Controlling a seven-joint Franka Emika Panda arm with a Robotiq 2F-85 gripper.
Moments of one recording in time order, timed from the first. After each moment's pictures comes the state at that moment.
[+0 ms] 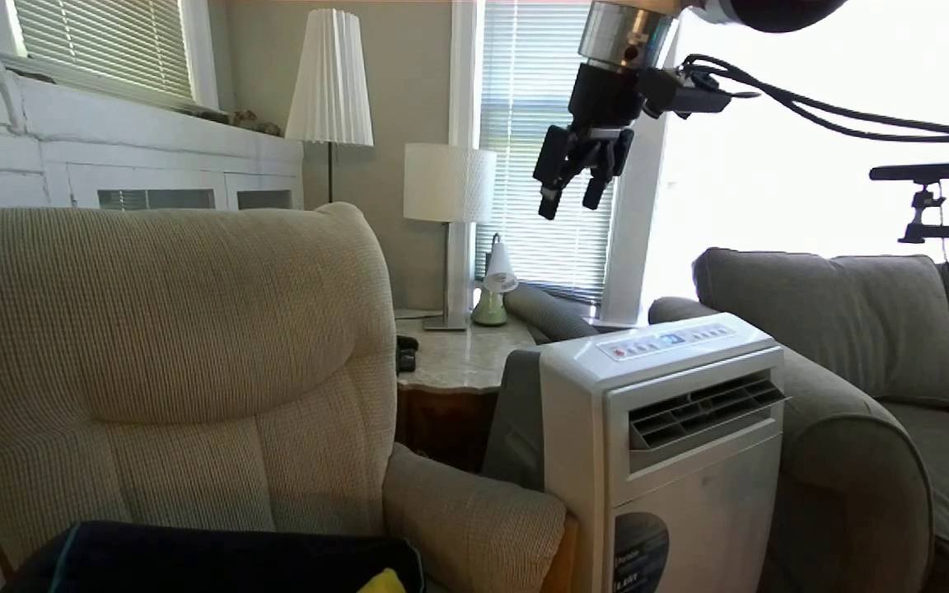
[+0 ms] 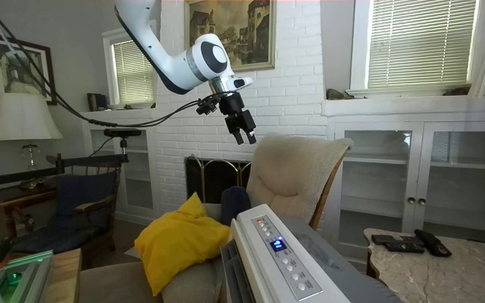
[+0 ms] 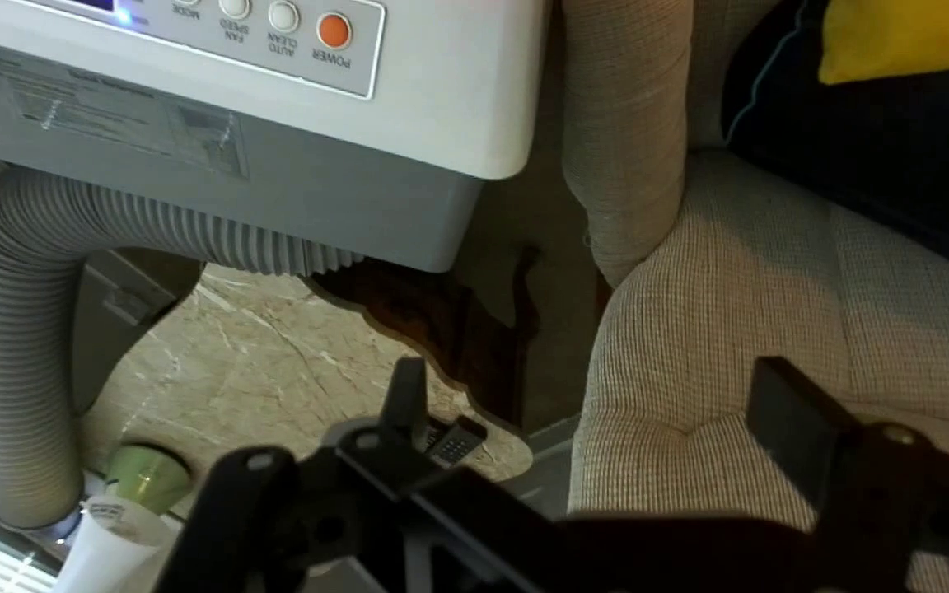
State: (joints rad) arm 0.26 0.15 0.08 -2.05 -0.45 2.44 0.76
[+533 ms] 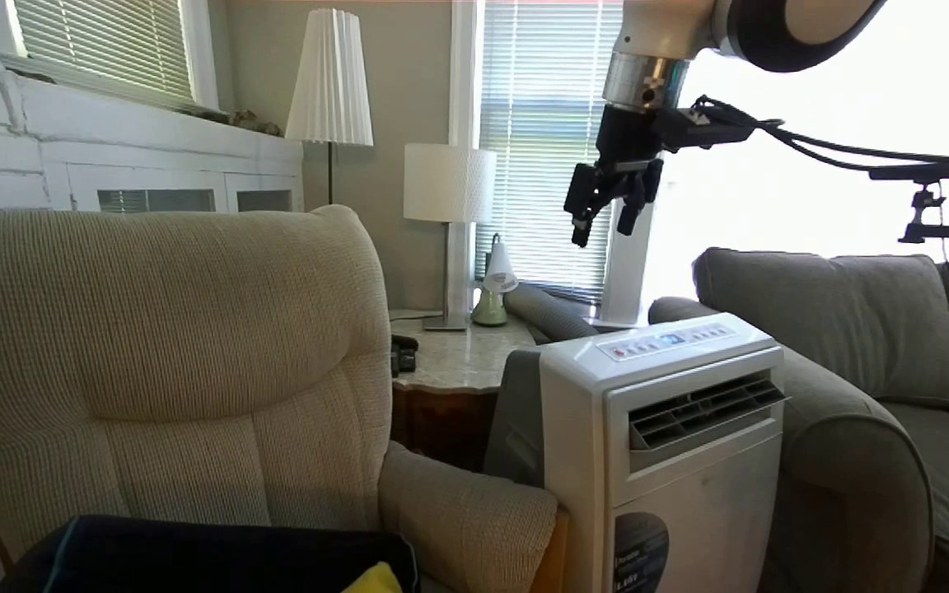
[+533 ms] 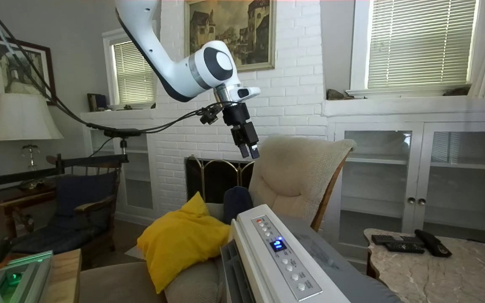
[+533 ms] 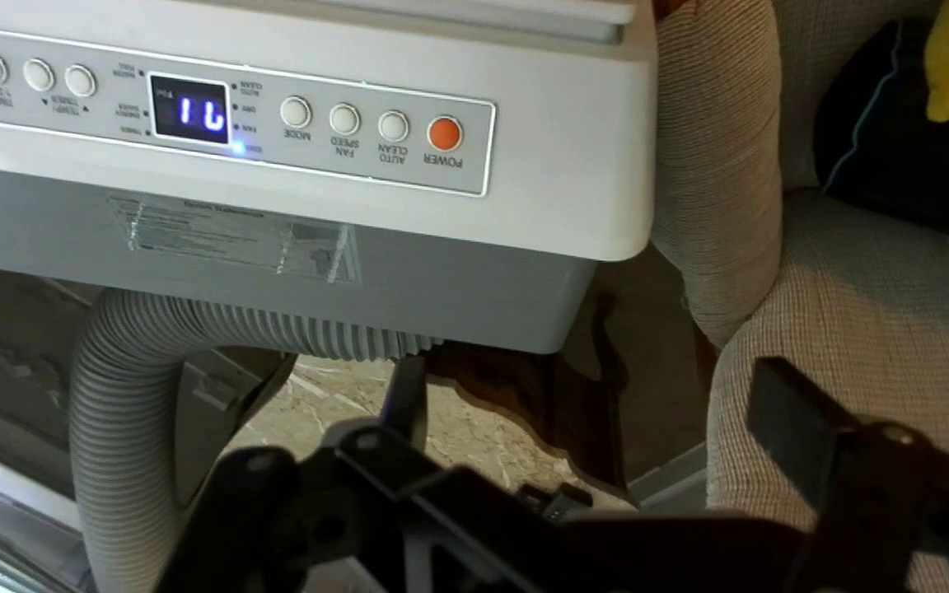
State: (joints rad) arm 0.21 0.14 0.05 -2.14 -0.44 2.45 0.83
